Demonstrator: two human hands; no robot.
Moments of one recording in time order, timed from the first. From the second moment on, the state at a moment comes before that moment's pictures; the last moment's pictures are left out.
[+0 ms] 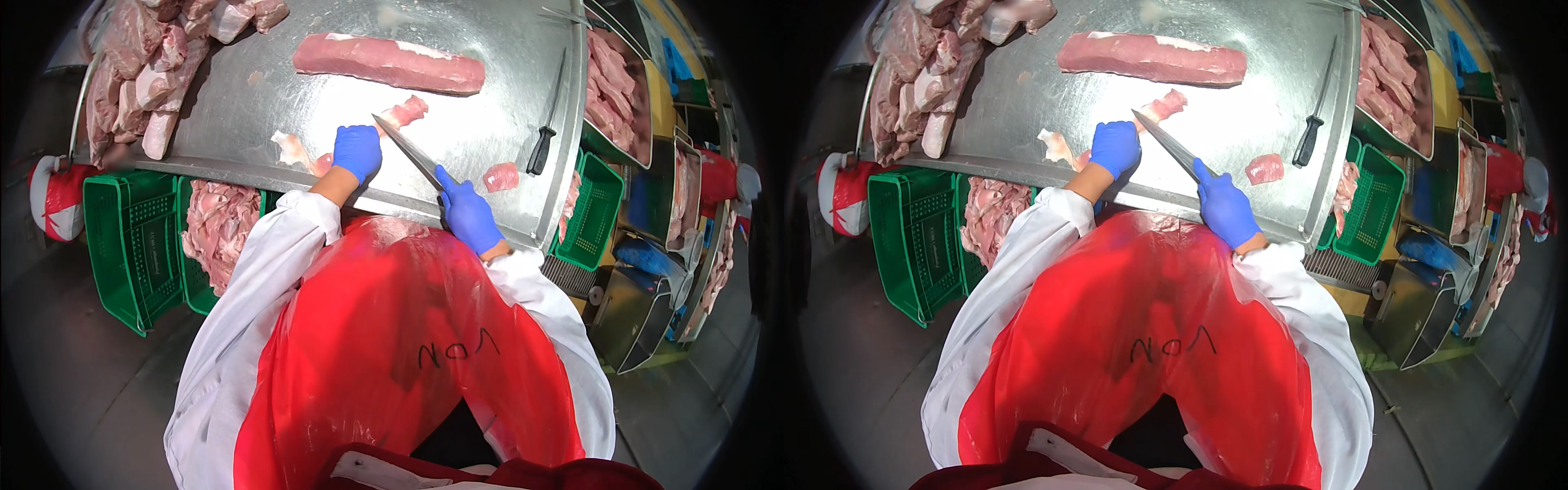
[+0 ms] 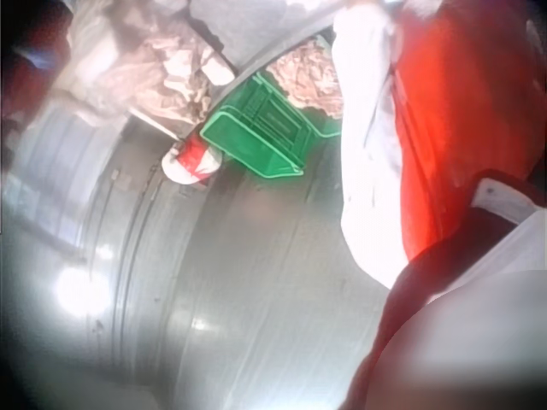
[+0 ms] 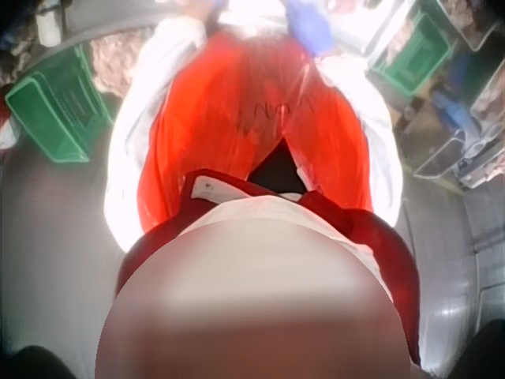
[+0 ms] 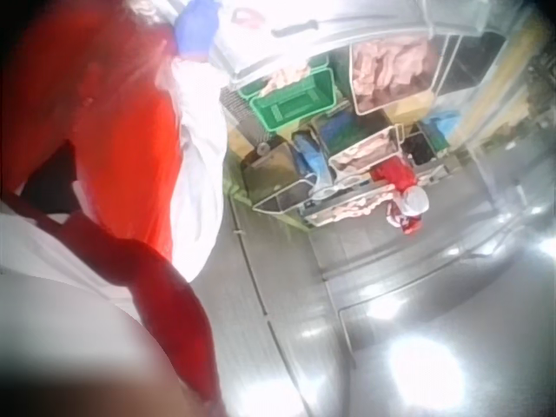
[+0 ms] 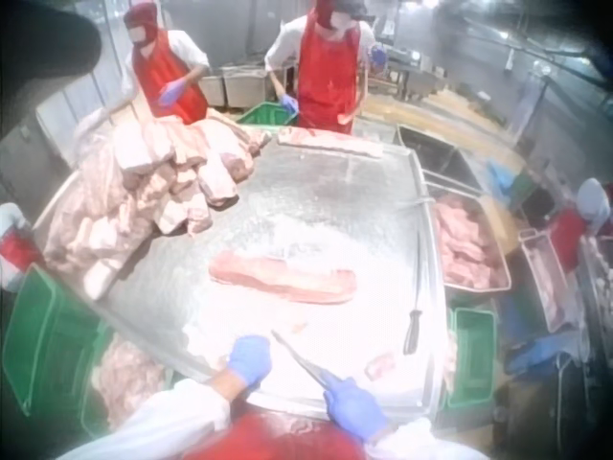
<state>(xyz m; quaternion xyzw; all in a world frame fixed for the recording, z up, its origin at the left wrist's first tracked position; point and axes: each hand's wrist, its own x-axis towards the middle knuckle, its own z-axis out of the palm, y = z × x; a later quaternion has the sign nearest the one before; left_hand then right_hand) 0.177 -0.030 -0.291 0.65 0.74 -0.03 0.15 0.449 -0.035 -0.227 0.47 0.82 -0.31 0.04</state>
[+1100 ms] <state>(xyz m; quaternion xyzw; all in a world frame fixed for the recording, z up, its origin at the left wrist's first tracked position) 0.366 0.104 0.020 0.70 0.28 0.45 0.48 0.558 -0.030 -0.223 0.53 0.67 -0.47 -0.23</state>
